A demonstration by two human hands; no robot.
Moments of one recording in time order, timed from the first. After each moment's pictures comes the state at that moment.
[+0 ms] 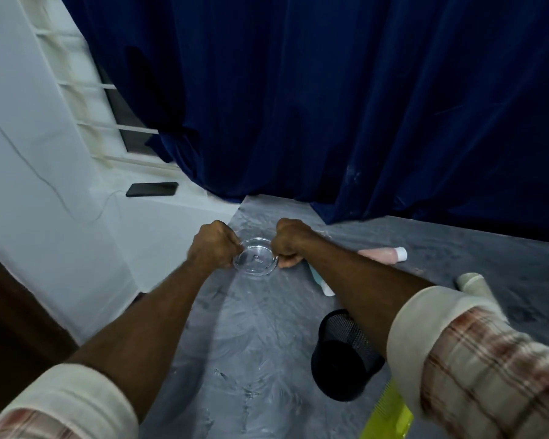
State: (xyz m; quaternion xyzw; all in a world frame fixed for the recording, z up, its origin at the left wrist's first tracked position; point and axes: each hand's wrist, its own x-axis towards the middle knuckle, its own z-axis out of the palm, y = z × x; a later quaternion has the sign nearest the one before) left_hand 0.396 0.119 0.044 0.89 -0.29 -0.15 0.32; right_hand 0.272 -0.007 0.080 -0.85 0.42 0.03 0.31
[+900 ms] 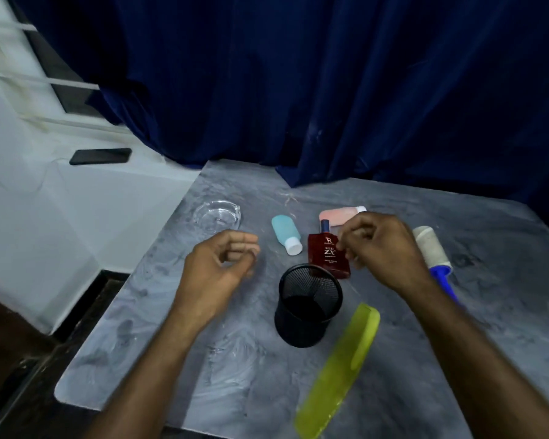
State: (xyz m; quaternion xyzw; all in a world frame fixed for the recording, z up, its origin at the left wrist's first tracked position) left_hand 0.236 0.182 0.036 0.67 -0.34 -0.25 0.62; right_hand 0.032 -0.004 0.084 -0.79 0.42 -0.26 0.36
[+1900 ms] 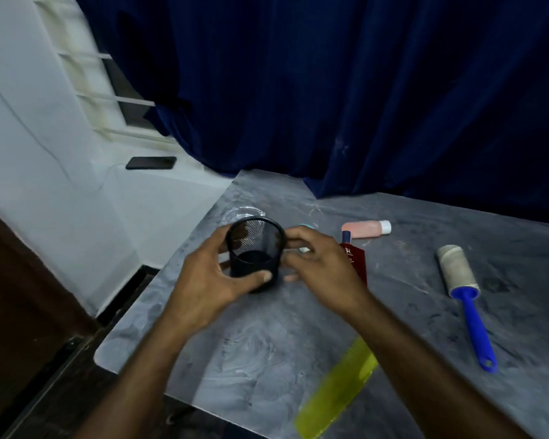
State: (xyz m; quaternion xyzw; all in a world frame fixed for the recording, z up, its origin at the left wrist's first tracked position) left_hand 0.236 0.223 0.050 0.72 -0.40 -0.11 0.55; right_hand 0.095 0.066 0.073 -0.77 0.22 -0.22 0.55
